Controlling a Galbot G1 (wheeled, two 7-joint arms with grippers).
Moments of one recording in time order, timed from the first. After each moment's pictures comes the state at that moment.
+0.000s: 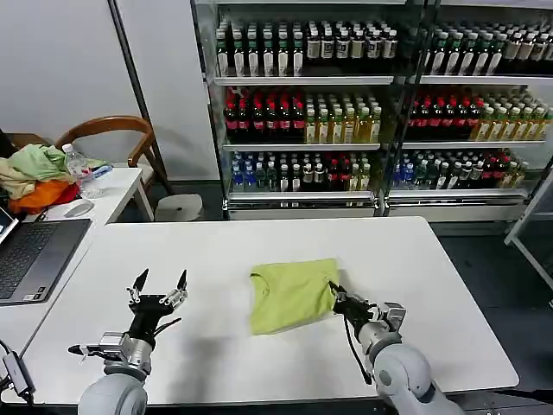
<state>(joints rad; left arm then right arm) 1.36 -1.22 -0.53 -1.96 -0.32 0.12 -0.10 -1.12 1.16 0.23 1.86 0.81 -0.38 0.24</state>
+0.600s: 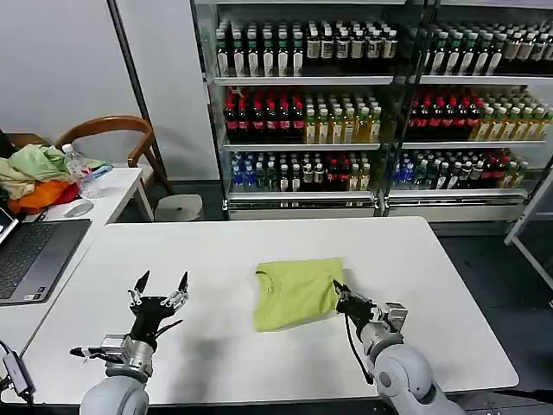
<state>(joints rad) 1.37 -1.23 -0.53 -1.96 -0.31 0.12 -0.10 -1.13 1.15 0.22 1.87 0.78 -0.37 0.27</state>
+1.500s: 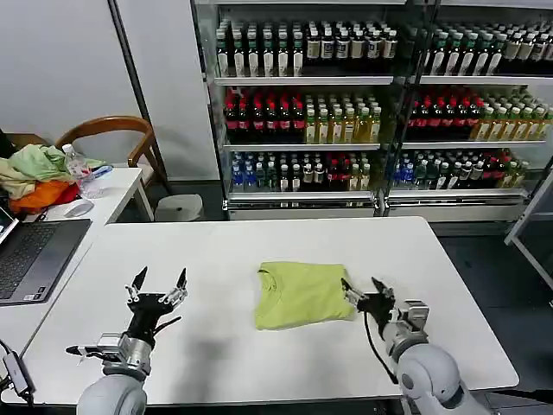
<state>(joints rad) 1.37 -1.22 -0.53 -1.98 -0.31 0.12 -0.10 -1.17 1.09 0.32 1.95 0.67 -0.42 0.25</state>
